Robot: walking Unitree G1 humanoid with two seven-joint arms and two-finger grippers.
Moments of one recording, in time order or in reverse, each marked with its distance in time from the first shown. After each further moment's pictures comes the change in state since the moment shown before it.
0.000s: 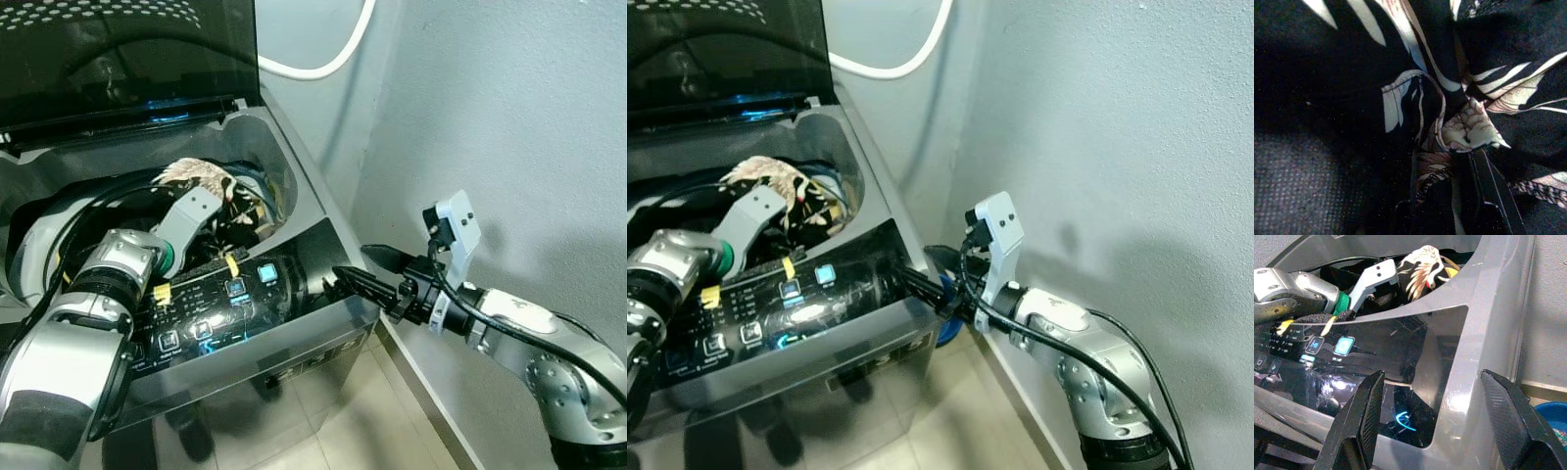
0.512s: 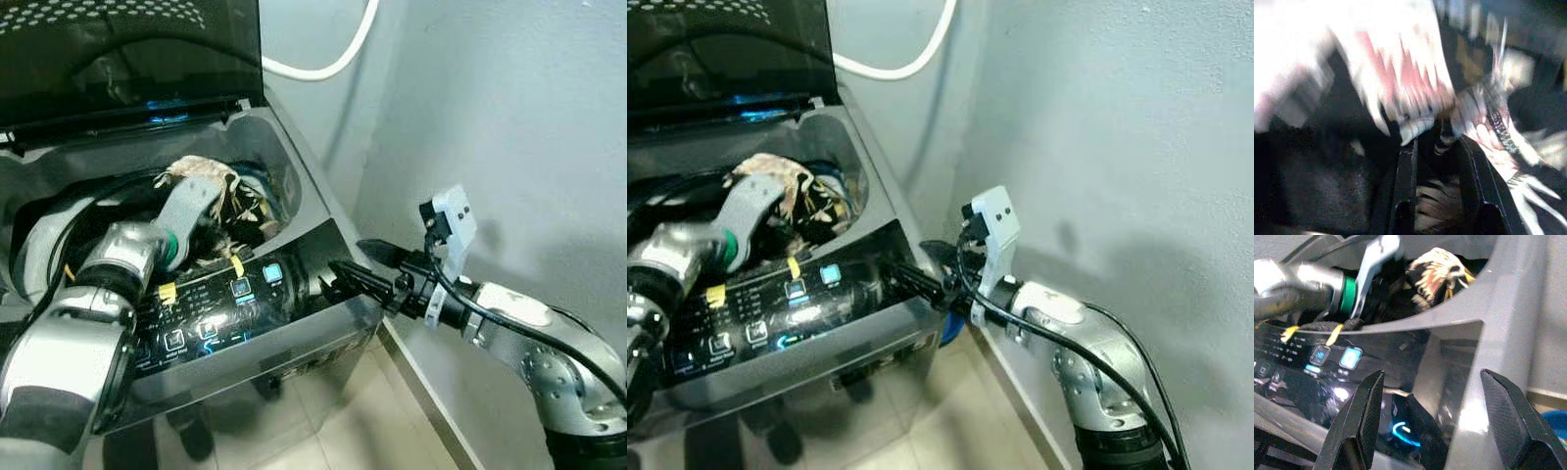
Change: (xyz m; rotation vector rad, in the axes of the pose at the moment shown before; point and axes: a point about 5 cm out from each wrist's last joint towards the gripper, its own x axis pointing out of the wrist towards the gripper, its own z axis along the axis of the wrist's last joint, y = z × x) left arm -0.026 0.012 0.075 0.036 -0.299 0.095; right arm 0.007 0.002 0.008 -0.009 -0.040 0.022
